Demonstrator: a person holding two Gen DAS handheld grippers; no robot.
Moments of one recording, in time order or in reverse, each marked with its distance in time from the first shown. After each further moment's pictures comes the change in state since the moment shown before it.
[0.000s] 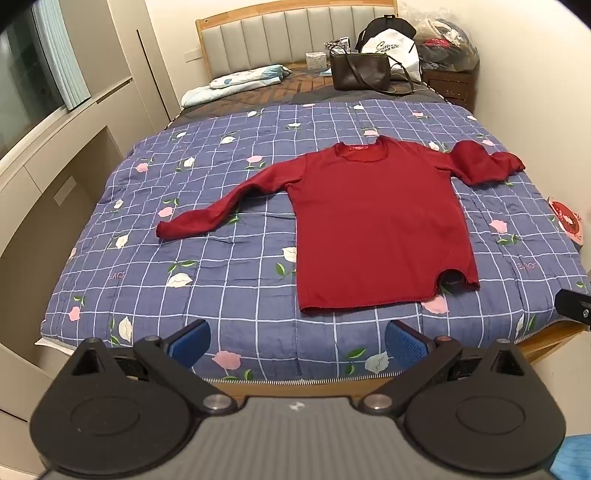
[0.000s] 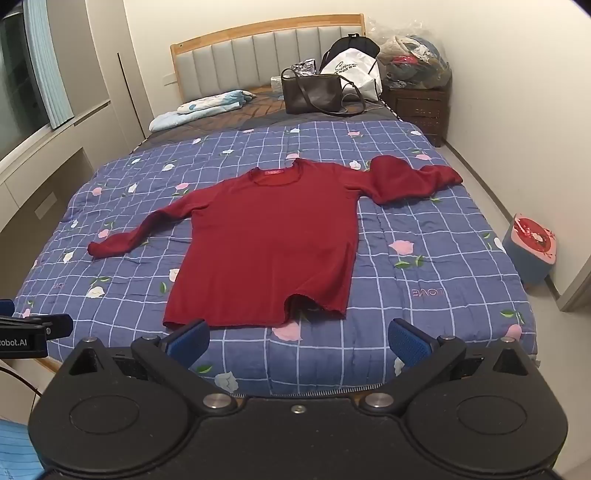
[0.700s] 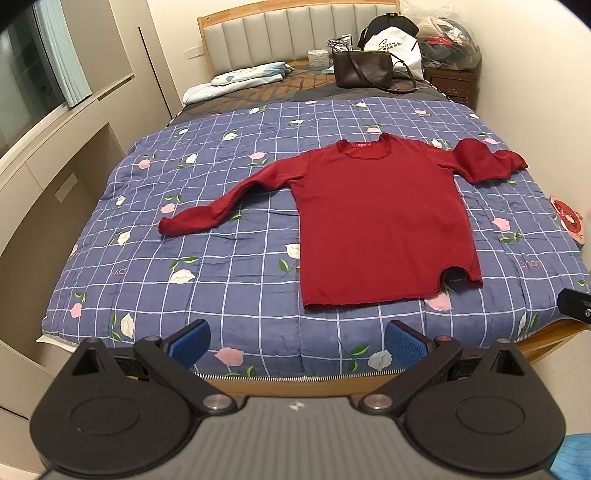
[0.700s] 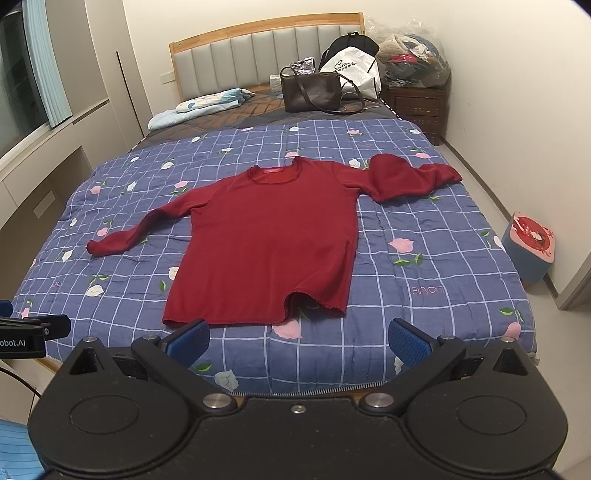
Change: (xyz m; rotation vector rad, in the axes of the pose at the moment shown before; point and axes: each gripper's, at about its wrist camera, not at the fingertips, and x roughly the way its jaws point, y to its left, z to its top) left arm 0.004 0.003 -0.011 -0.006 0.004 0.003; right arm 0.003 0.003 -0.001 -0.010 0.007 -0.001
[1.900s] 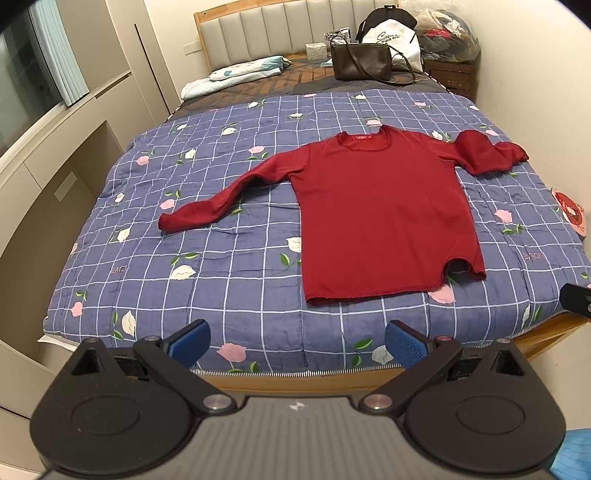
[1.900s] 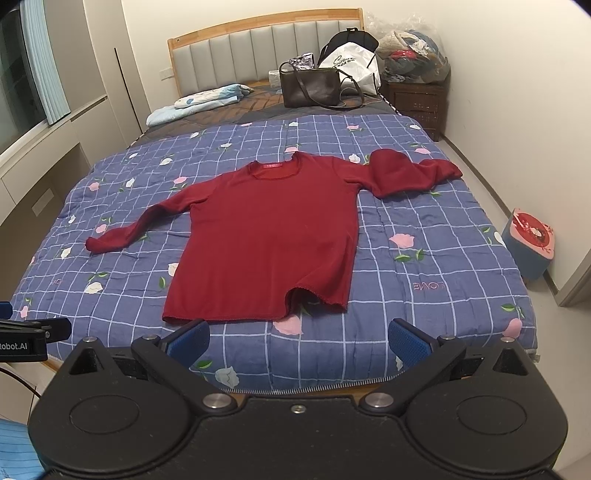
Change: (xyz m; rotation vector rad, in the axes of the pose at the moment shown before) left arm 0.004 0.000 0.003 0.015 0.026 0.004; right arm 0.011 -0.002 -0.006 0.002 0.010 -0.005
